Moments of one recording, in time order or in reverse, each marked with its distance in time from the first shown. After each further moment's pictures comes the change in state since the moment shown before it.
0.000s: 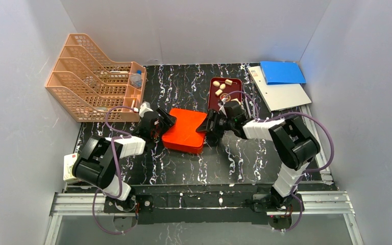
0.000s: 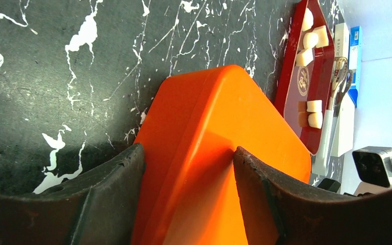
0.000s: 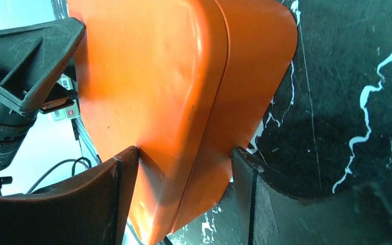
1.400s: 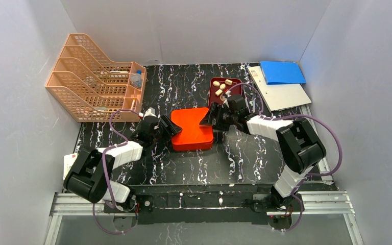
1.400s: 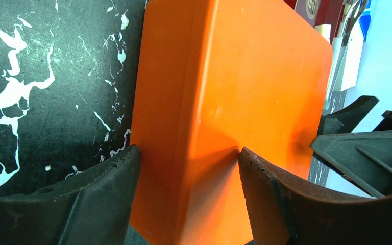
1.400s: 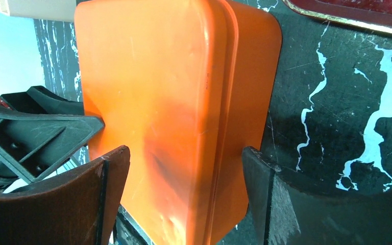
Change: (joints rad) left arm -0.032 -0.143 -0.047 -0.188 0.146 0.000; right arm -0.050 -0.043 0.082 -0.142 0.082 -0.109
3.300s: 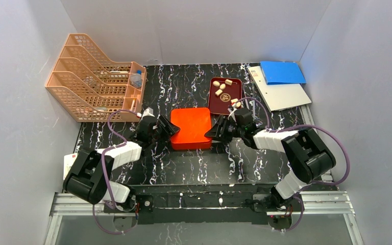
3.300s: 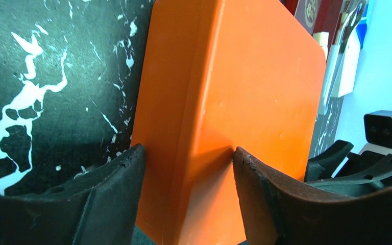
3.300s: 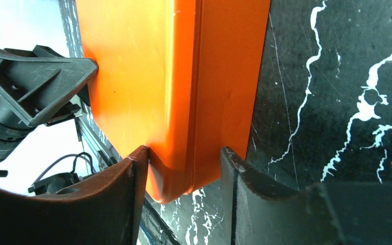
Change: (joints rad) left arm 0.011 -0.019 -0.006 -0.014 0.014 -0.009; right arm 0.012 -0.132 -0.278 0.186 -0.069 0.124
